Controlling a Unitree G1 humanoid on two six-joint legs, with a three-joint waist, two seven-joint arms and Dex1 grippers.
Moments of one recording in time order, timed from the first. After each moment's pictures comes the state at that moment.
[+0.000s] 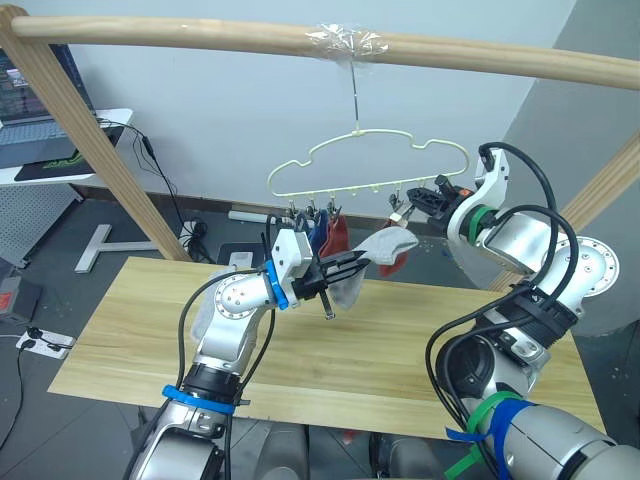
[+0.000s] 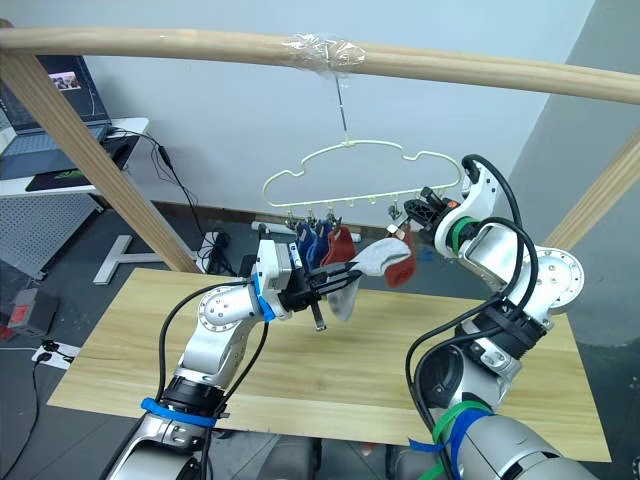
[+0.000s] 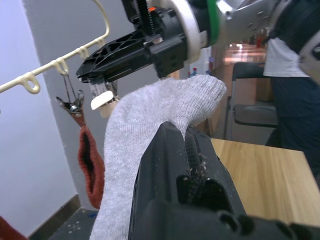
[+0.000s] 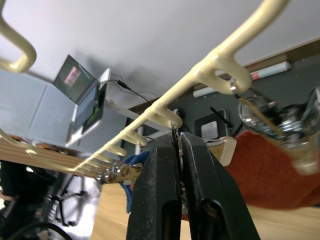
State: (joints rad) left arm -0.42 0.27 -0.15 0.13 -0.22 -0.27 -0.98; right arm -0.96 0.12 -0.89 -0.21 0.70 1.61 -0.20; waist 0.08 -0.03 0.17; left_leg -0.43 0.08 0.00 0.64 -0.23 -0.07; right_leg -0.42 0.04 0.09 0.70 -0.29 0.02
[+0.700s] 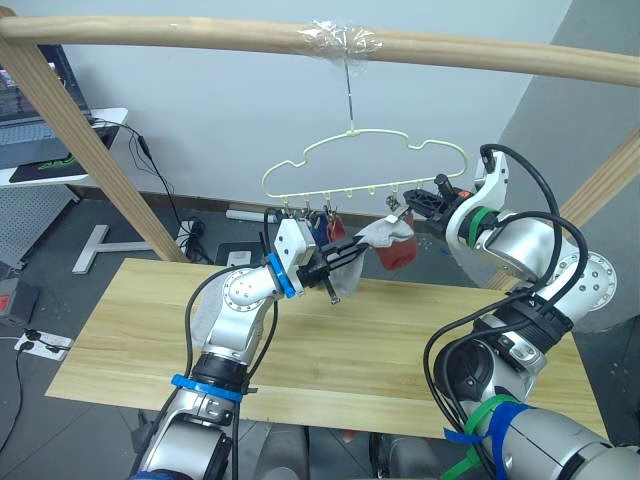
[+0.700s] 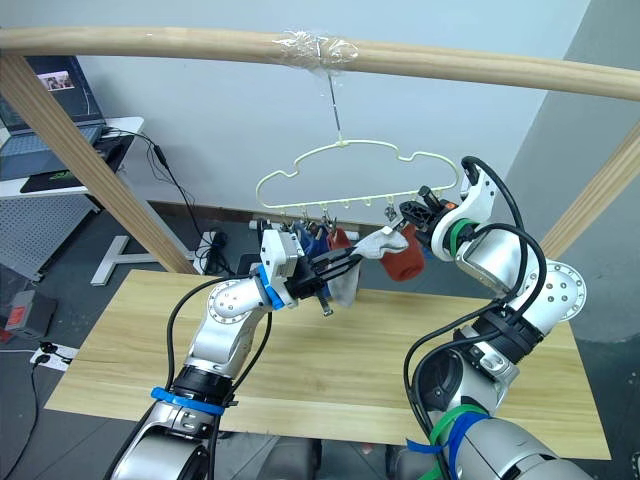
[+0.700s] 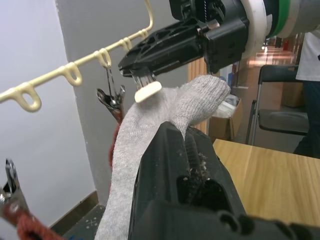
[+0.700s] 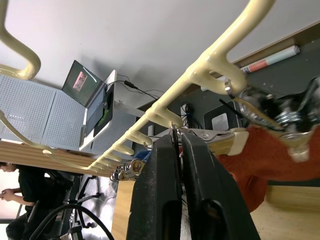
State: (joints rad) left arm -0.47 0.25 -0.15 0.23 -0.19 -0.31 -0.89; right arm -0.94 0.11 -0.92 -0.17 1.20 1.61 -0.67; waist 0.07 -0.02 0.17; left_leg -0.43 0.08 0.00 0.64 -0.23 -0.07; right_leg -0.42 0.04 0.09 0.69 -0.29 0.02
